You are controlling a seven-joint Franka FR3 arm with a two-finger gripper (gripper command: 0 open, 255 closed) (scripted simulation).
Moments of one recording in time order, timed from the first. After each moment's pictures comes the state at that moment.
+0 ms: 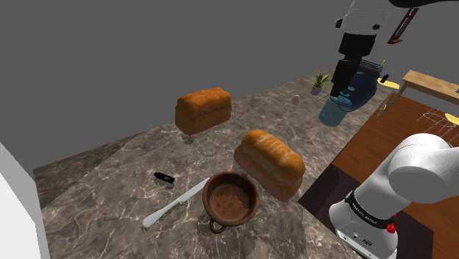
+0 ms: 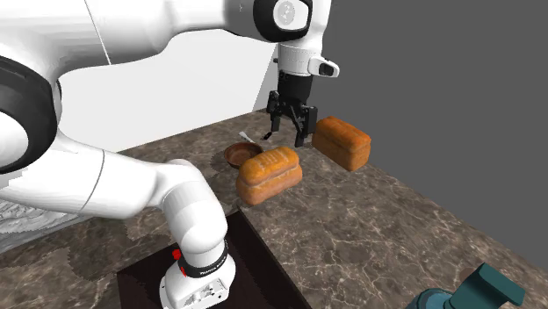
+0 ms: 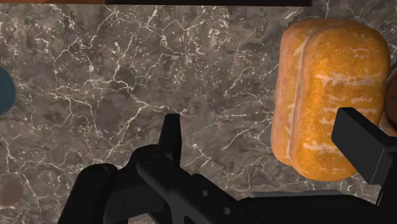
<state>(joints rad) -0.02 -0.78 0.01 -2.38 -0.03 1.43 -0.07</state>
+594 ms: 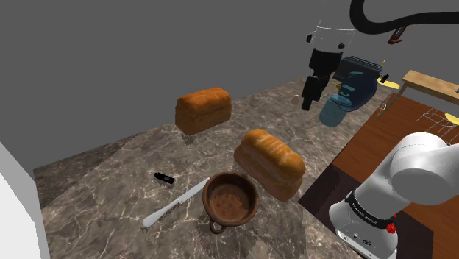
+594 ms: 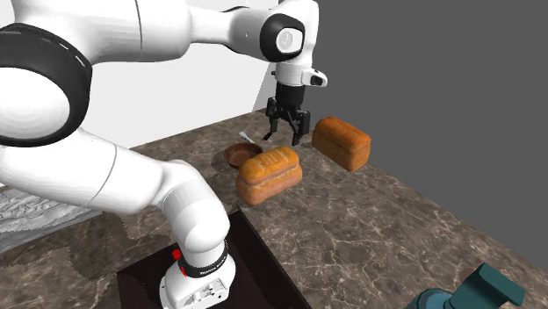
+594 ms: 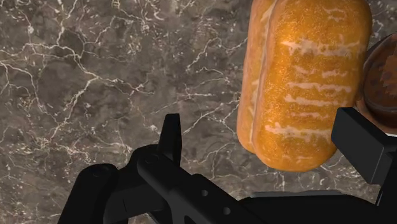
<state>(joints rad) 0.04 -0.68 0.10 -2.44 0.06 1.63 0.00</state>
